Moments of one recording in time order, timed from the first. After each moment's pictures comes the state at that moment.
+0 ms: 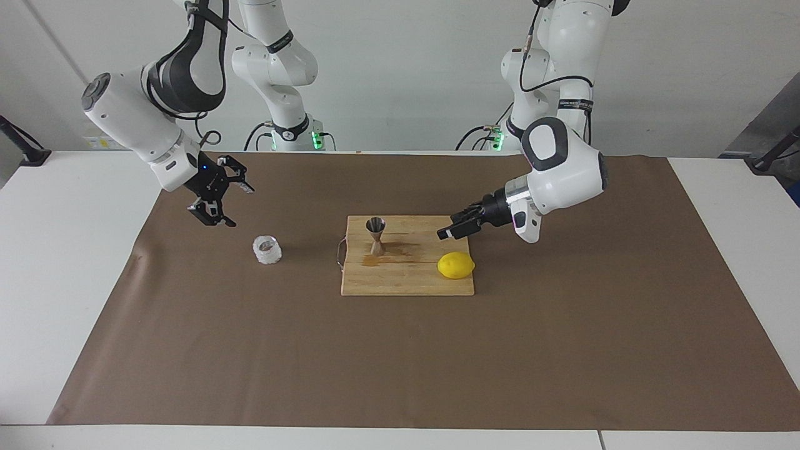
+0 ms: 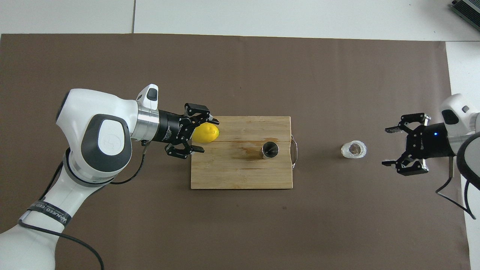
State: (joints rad) left arm -0.31 0.18 -0.05 -1.96 -0.96 2.08 -0.57; right arm -0.15 -0.05 -0.03 -2.09 0.46 1.91 -1.67
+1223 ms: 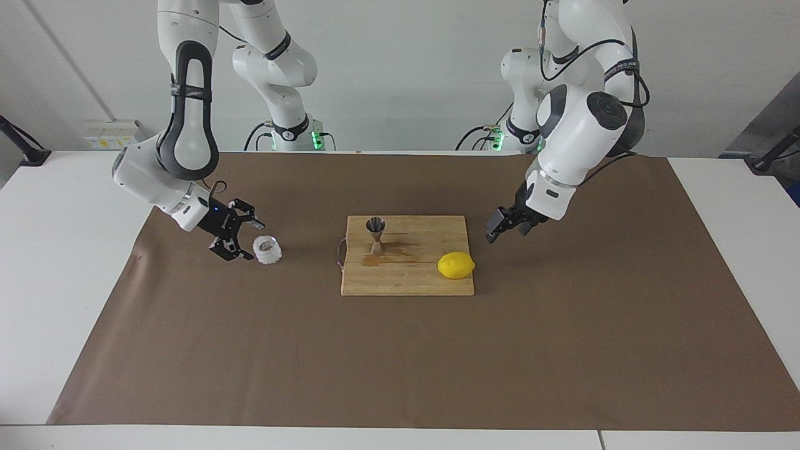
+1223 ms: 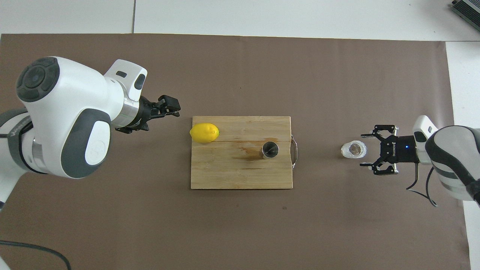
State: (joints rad) left arm -0.30 0.11 -0.03 -1.83 -0.23 2.04 -0.53; right arm -0.20 0.17 -0.03 -2.23 0.79 2.12 -2.19
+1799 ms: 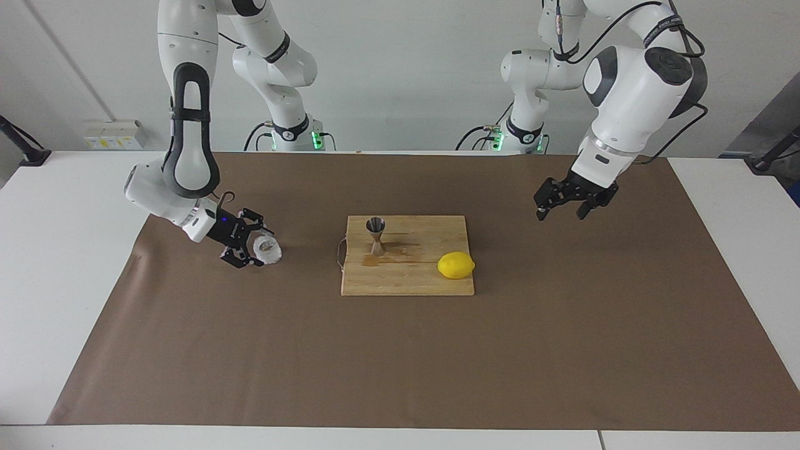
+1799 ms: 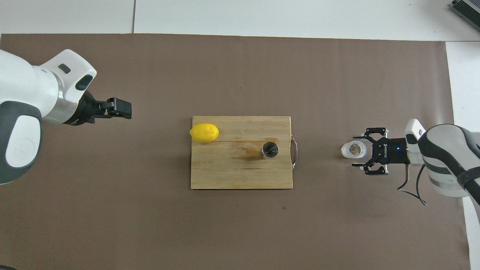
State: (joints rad) left arm -0.17 0.02 -0.02 -1.76 -0.09 1.86 -0.15; right arm -0.20 0.23 -0.03 -2.23 0.88 2.12 -2.26
